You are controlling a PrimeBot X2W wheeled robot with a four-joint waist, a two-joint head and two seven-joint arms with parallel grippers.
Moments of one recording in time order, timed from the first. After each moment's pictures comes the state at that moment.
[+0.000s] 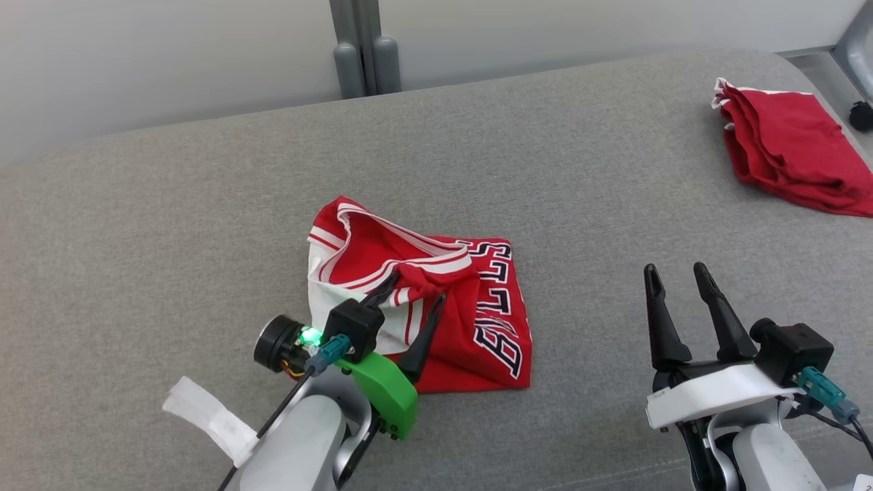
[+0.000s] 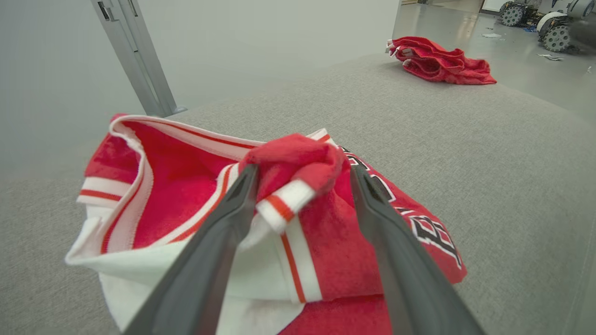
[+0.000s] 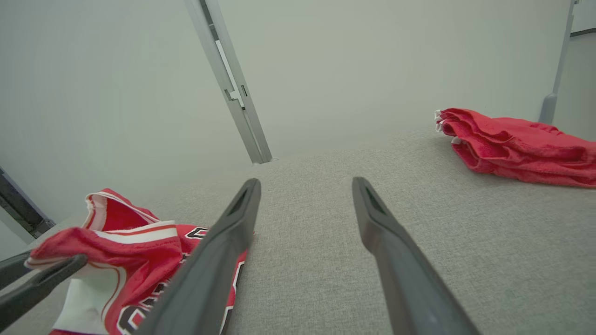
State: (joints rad) left arm -0.42 0.06 -0.57 0.57 -0.26 -0.13 -0.21; right arm -0.09 -0.08 0.08 0.16 0.33 0.13 -0.26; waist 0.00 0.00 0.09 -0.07
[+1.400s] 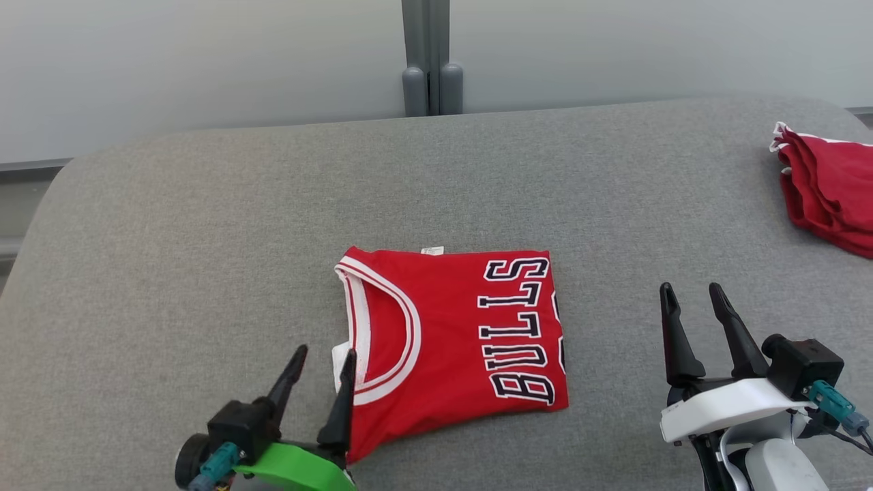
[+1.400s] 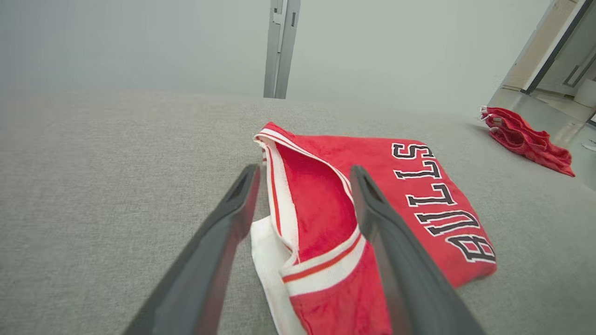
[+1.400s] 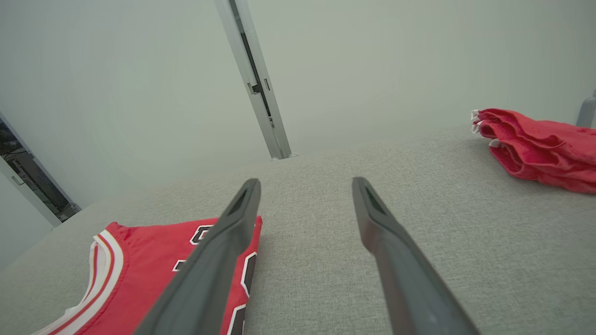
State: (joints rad) left arm -0.04 0.15 -0.41 0.25 -0.43 -0.02 -0.26; right arm -0.06 -0.09 0.05 0.20 0.33 0.13 -0.26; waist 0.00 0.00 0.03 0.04
